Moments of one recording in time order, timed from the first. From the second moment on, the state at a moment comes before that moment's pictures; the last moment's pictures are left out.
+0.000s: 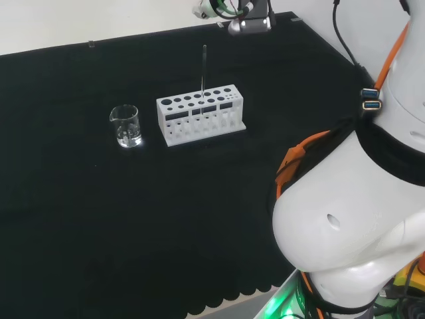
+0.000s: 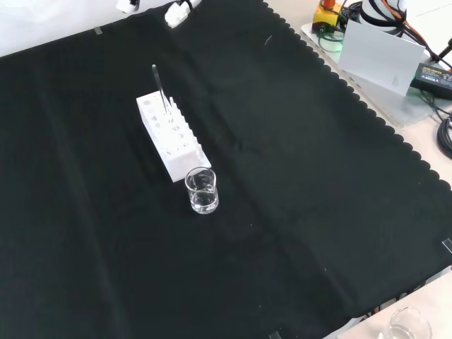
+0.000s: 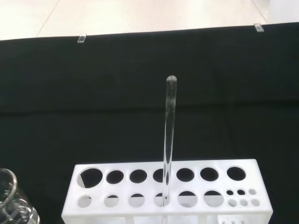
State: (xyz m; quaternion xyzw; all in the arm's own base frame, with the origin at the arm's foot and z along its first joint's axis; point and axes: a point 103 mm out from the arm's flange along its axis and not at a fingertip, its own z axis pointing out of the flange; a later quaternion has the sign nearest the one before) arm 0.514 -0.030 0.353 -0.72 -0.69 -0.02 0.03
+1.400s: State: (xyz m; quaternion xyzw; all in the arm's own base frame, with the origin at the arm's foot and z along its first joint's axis) arm 0.535 -0.031 0.281 -0.72 -0.69 -0.01 0.07
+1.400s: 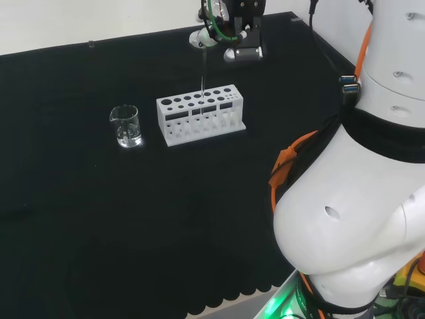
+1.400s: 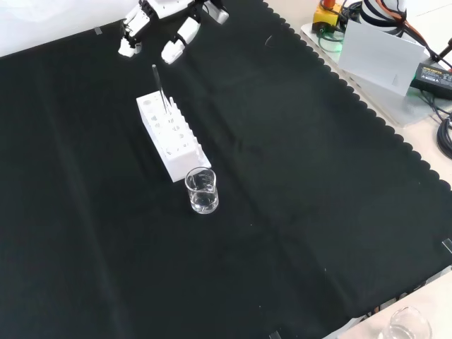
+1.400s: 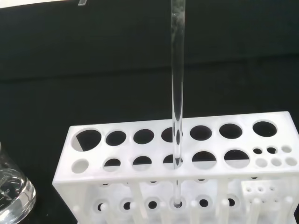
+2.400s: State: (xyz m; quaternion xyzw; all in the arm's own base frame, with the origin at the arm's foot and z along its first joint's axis) arm 0.540 -0.028 0.250 -0.71 -0.70 0.00 0.10
